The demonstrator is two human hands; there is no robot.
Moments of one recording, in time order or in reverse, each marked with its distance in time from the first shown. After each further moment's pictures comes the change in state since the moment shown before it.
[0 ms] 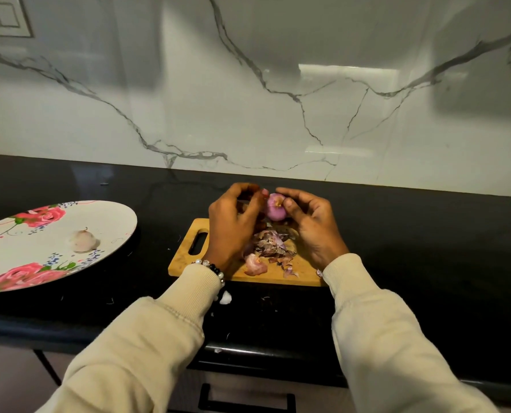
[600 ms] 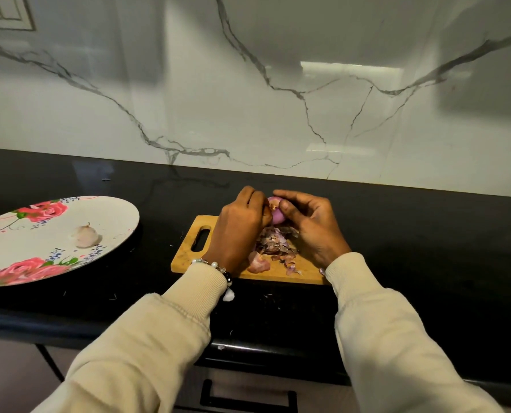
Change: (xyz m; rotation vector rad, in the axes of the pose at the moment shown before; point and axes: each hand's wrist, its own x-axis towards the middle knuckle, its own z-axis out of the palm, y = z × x) left_hand 0.001 -0.010 -0.003 0.715 -0.073 0.633; right_hand -0.005 -0.001 -0.001 -0.125 -0.055 -0.005
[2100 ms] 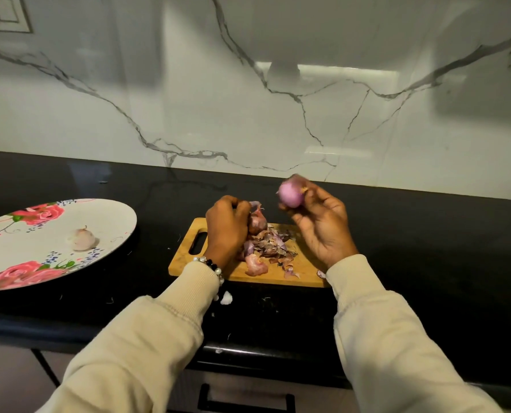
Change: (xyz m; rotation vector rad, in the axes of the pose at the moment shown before) left_hand 0.008 -0.004 0.005 -0.600 -0.054 -0.931; right_hand -0.002 -0.019 -0.003 0.655 0.080 0.036
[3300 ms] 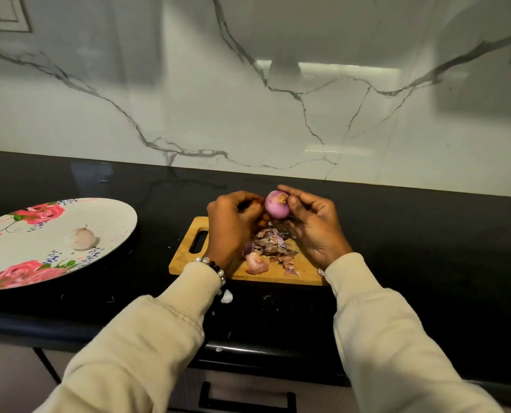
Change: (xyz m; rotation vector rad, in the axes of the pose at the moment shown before) left_hand -0.017 0.010 -0.002 -0.191 -0.077 0.175; right_hand 0.005 0.015 -0.009 -0.353 -0.056 0.022
